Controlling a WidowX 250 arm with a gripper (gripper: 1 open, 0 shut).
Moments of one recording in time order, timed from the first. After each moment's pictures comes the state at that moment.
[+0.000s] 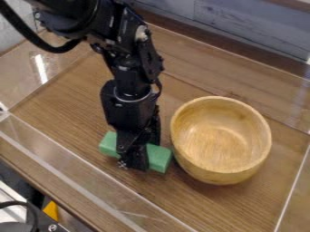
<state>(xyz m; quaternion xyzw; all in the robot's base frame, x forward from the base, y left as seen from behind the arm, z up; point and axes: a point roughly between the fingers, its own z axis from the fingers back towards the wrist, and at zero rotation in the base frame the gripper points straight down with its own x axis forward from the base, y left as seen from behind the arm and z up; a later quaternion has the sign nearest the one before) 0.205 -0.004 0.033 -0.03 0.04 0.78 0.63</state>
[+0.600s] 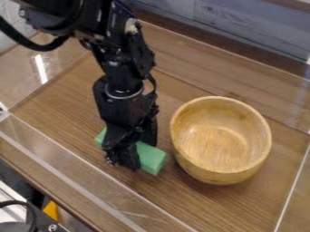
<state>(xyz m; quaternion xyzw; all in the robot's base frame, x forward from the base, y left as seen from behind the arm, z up) 0.199 0.005 0.040 -0.04 0.04 0.74 0.68</state>
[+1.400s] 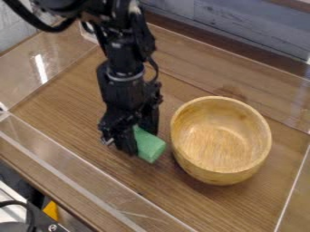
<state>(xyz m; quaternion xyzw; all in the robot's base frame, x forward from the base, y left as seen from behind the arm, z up) 0.209 0.015 0.055 -0.04 0.05 0.68 0.73</state>
